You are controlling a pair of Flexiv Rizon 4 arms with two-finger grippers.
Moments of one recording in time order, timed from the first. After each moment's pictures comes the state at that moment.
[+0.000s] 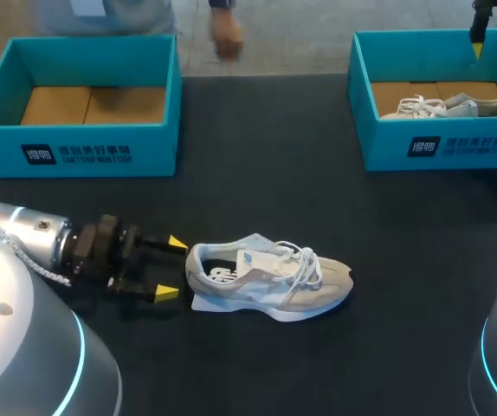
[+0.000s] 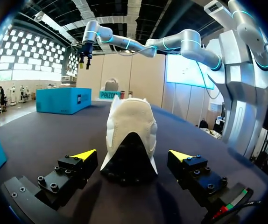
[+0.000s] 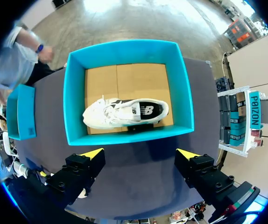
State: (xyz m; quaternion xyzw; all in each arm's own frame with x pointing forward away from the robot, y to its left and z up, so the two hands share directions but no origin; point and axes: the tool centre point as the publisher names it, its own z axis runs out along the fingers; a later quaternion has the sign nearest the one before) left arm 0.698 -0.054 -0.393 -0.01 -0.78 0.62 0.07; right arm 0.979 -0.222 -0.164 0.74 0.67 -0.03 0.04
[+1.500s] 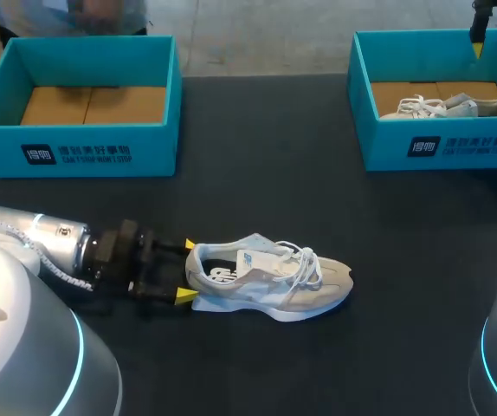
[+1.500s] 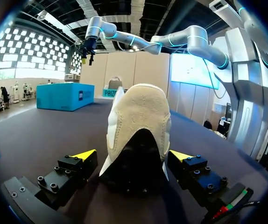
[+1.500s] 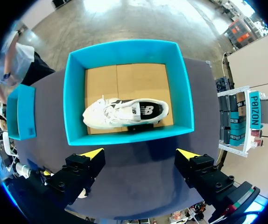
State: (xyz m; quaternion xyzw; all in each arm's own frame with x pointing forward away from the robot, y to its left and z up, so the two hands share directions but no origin) left arm 0.701 -0.083 -0.409 0.01 -0.79 0.61 0.07; right arm 0.979 -0.222 -0.164 0.74 0.67 -0.03 0.04
